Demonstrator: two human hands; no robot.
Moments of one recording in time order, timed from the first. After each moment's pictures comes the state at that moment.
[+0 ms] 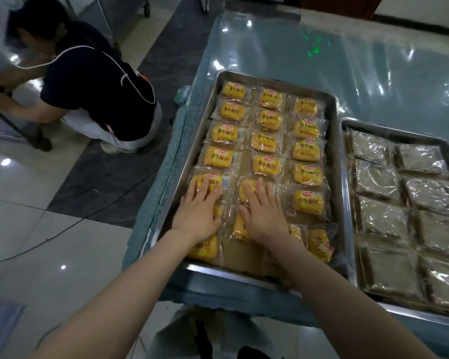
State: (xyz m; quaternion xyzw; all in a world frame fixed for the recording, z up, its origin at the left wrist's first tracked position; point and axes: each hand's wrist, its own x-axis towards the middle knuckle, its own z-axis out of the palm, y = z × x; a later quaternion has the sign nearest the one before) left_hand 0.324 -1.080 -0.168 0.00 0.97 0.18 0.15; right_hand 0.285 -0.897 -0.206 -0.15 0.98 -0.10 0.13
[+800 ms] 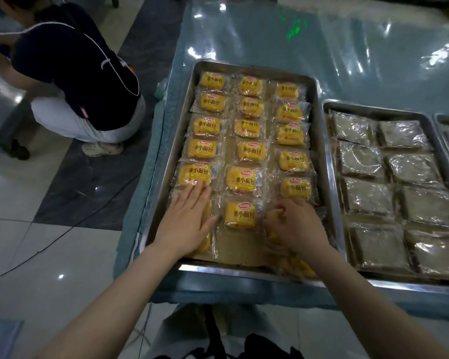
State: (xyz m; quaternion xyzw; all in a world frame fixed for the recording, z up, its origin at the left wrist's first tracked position) left_hand 0.345 -1.082 -0.159 0.08 0.98 0.15 0.12; right_hand 0.322 -0.825 -0.148 -0.02 0.98 -0.16 0.12
